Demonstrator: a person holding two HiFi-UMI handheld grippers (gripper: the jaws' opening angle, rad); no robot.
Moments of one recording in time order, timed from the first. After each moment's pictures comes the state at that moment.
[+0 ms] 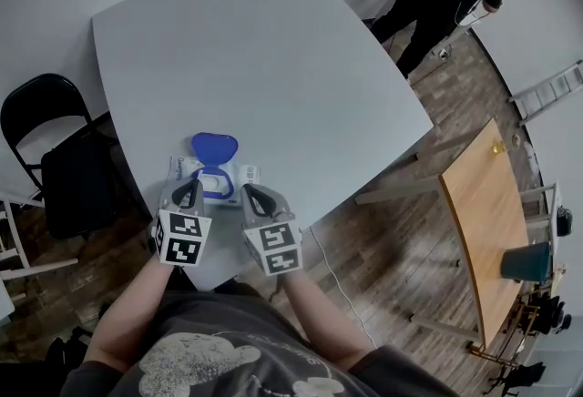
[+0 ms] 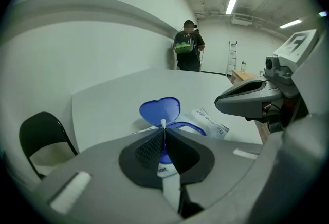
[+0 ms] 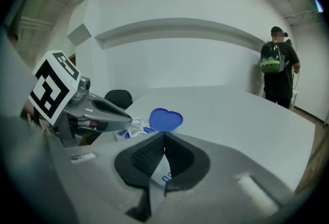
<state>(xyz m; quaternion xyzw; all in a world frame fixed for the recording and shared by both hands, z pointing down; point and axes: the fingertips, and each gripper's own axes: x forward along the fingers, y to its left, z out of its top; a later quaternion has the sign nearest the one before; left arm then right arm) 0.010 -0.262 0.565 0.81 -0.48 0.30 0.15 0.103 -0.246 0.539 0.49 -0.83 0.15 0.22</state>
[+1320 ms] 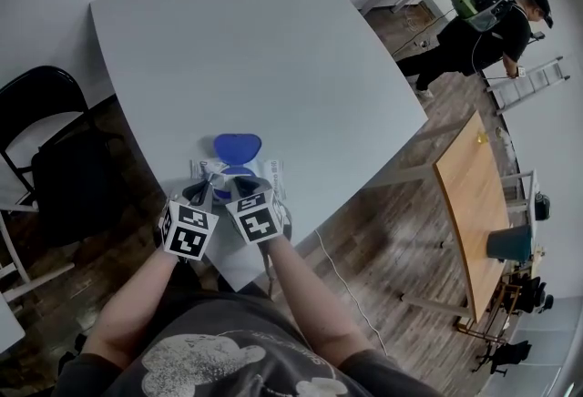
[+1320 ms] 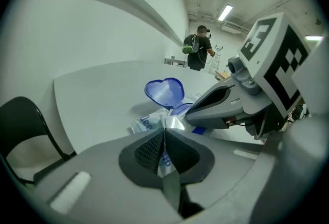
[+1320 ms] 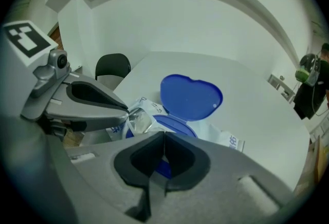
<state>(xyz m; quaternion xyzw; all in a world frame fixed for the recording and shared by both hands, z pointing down) -0.028 -0.259 0.598 0.86 -0.37 0.29 0.20 0.023 -0.266 0.605 0.47 -0.76 0.22 0.40</state>
